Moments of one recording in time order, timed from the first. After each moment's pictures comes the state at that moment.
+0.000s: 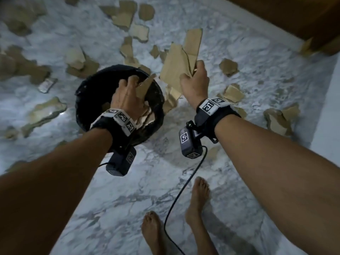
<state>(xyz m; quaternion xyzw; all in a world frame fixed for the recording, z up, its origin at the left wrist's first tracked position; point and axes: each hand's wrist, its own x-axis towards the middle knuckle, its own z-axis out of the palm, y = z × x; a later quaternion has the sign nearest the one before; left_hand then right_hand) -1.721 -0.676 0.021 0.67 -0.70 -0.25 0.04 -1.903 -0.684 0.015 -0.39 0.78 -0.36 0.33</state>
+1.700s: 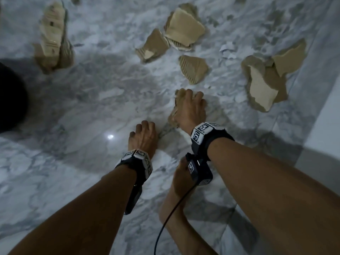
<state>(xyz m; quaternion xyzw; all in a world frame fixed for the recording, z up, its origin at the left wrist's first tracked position) -2.056 -0.510 -0.341 0.53 -0.75 -0.27 -0.29 -2.209 -0.538 -0.342 -0.44 0.84 0.05 0.32</state>
